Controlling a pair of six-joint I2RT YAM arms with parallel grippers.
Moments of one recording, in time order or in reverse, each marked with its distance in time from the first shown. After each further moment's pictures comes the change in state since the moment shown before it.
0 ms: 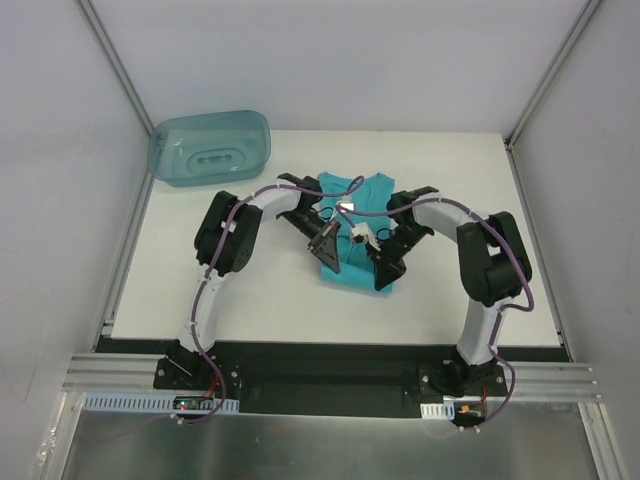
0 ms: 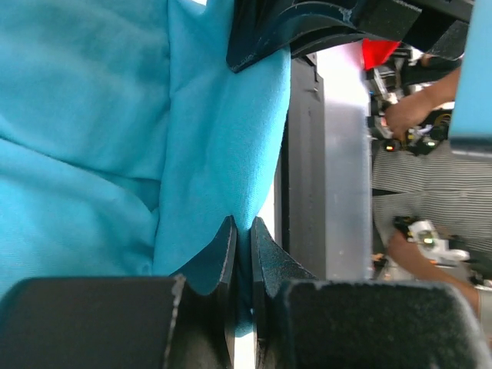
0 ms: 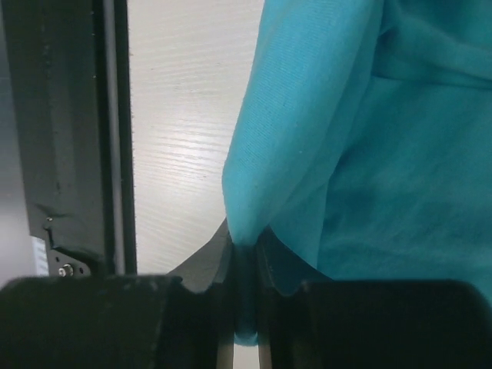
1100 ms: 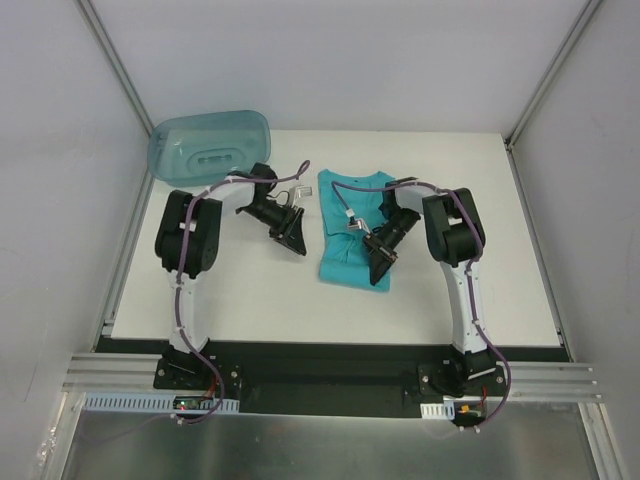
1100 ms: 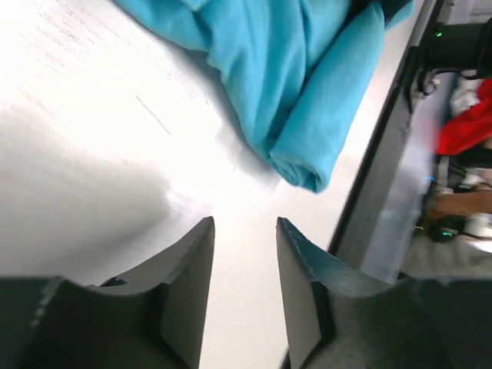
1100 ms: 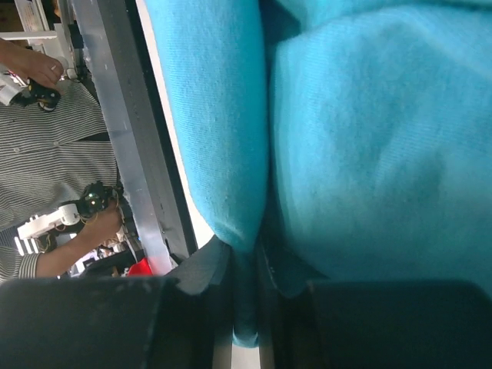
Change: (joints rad) left arm 0.214 -0.120 -0.200 0.256 -0.258 -0.309; right arm -0.066 0.533 0.444 -0.388 -0.094 0.146
